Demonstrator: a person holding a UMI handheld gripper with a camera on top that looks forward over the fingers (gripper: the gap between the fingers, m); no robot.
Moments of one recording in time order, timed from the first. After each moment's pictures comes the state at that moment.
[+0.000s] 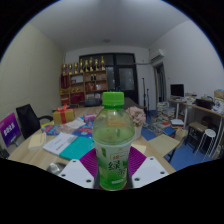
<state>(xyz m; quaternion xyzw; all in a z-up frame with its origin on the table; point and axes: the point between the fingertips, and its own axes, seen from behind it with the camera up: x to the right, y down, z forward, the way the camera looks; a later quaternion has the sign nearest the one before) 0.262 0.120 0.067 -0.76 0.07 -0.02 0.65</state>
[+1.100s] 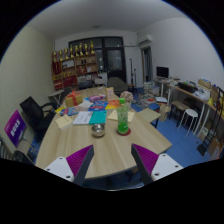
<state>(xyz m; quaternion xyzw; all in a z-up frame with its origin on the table) 0.112 -0.224 0.142 -0.83 0.14 -0.03 0.54</state>
